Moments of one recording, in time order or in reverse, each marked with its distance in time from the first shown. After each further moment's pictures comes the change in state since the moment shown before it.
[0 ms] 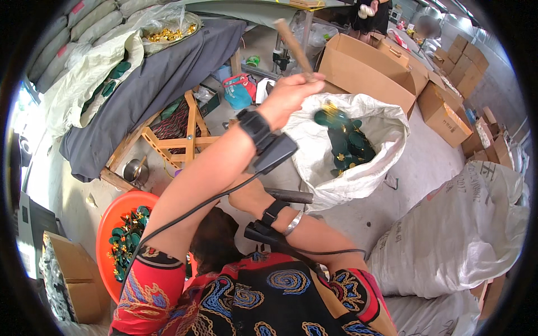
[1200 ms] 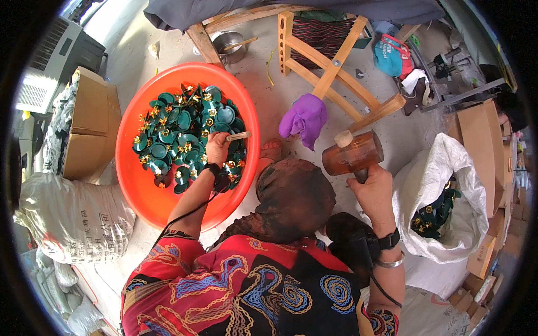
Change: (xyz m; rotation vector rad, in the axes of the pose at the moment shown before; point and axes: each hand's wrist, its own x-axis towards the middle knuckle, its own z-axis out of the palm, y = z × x) left_hand -0.443 -0.301 -0.303 1.196 1.181 -0.279; right_hand 0.022 -0.011 -0.020 0.069 -0.429 0.379
